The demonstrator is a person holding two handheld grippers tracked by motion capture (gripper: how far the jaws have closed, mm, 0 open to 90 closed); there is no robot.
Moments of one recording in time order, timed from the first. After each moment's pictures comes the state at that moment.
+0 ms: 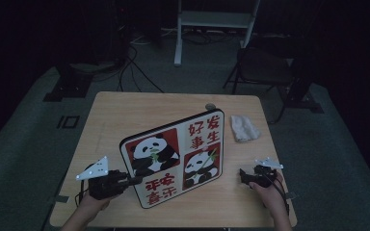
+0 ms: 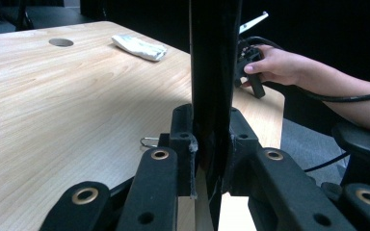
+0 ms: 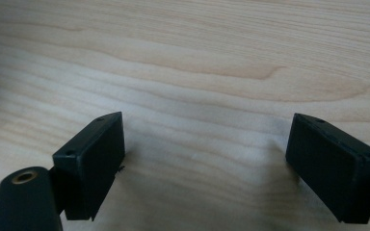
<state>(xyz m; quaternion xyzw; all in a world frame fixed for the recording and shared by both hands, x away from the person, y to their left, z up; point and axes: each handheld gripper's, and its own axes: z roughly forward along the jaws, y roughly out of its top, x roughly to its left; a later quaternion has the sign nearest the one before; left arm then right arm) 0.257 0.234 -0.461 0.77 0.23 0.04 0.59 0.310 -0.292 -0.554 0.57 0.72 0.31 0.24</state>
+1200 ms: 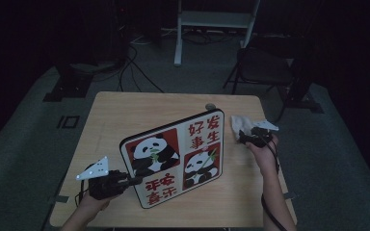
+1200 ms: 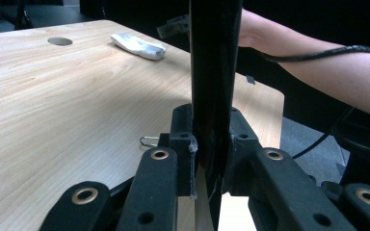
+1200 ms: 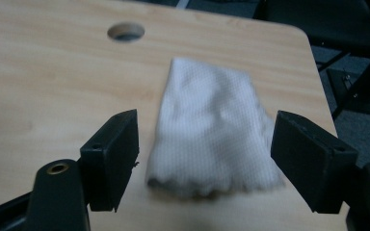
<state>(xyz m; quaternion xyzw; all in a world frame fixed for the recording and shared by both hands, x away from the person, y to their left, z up) 0.256 0.233 -0.461 0.78 0.23 0.04 0.59 0.423 -0.286 -0.500 0.55 0.69 0.35 0.32</state>
